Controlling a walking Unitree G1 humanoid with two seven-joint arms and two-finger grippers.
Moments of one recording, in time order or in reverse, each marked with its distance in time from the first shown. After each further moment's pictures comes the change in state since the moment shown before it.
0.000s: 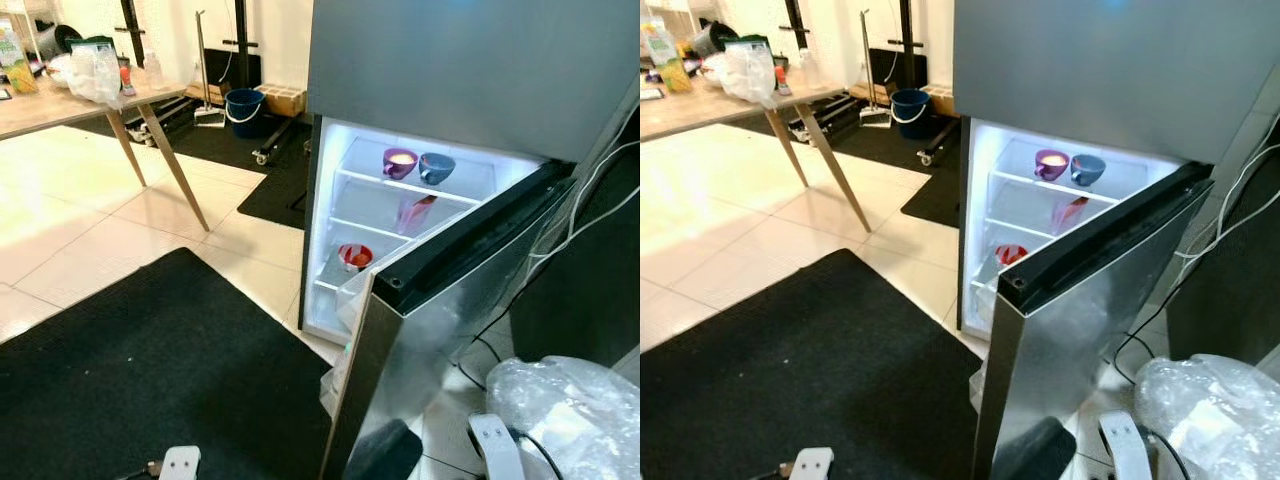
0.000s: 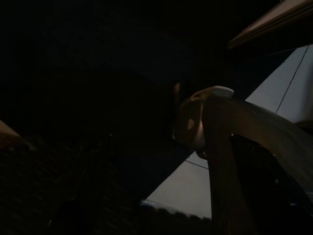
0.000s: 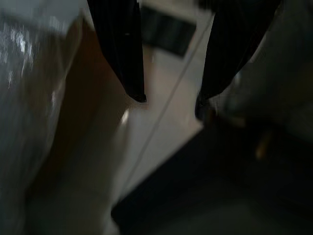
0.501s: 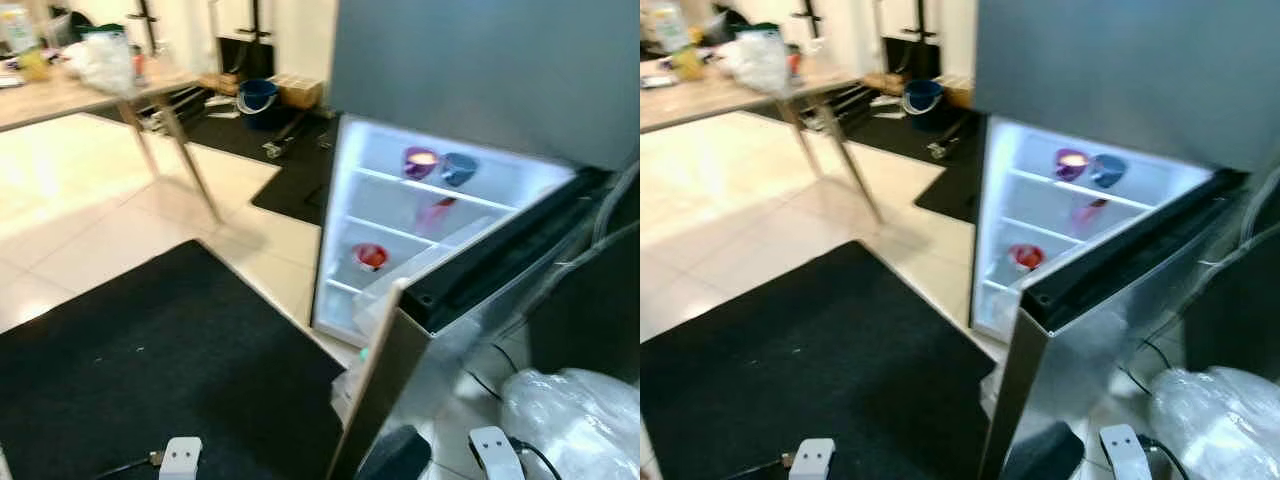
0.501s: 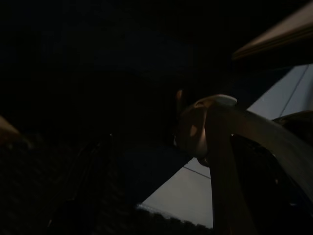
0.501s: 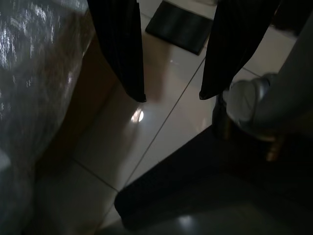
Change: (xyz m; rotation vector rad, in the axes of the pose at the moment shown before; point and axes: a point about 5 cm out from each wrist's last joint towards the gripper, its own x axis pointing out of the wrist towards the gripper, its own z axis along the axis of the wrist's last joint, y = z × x) left arm 0.000 0.000 0.002 0.009 -0.003 -0.005; right arm 0.001 -0.004 0.007 -0.040 -0.002 -0.050
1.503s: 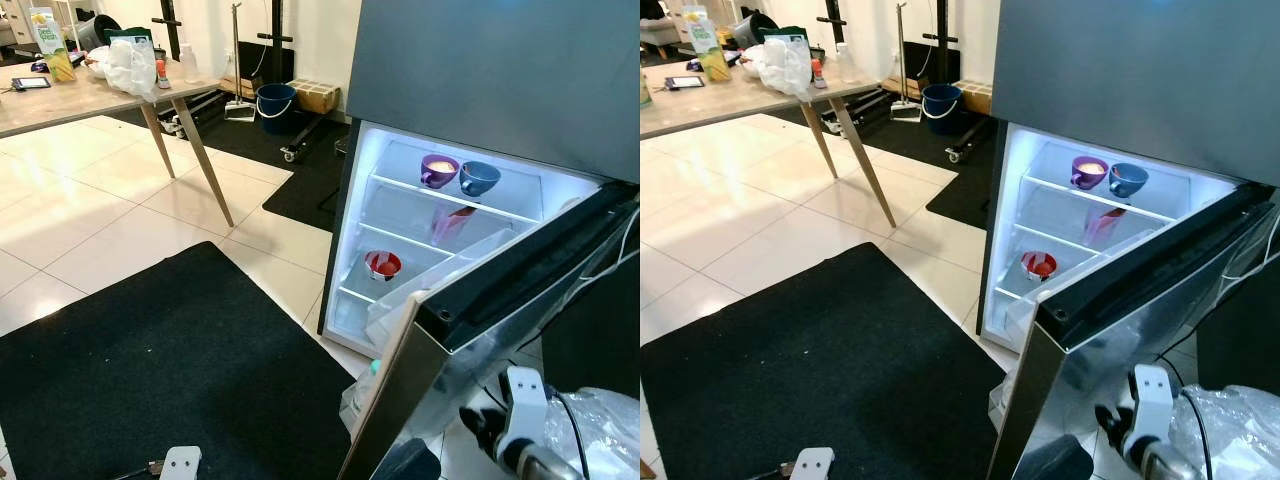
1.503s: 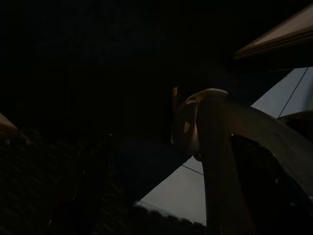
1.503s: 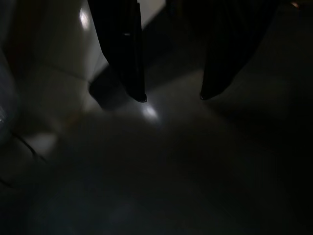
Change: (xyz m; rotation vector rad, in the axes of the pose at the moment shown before) left arm 0.000 0.000 -0.001 -0.002 0.003 0.000; right arm -0.010 -0.024 0.093 0.290 -0.476 0.114
